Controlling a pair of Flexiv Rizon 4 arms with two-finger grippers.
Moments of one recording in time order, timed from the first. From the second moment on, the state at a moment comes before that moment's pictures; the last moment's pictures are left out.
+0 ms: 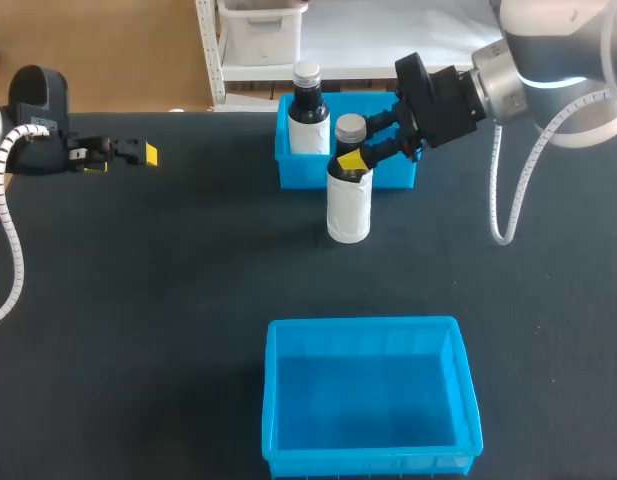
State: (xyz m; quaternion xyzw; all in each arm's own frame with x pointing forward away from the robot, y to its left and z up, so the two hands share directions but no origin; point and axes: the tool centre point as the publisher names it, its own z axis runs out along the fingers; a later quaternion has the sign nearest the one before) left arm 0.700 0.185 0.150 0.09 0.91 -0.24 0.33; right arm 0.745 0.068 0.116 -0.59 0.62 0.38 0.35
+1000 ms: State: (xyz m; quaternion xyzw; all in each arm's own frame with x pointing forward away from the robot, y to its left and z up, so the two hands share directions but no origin) left arm 0.700 0.185 0.150 0.09 0.91 -0.24 0.33; right arm 0.750 0.059 0.145 -0.59 0.61 0.37 0.38
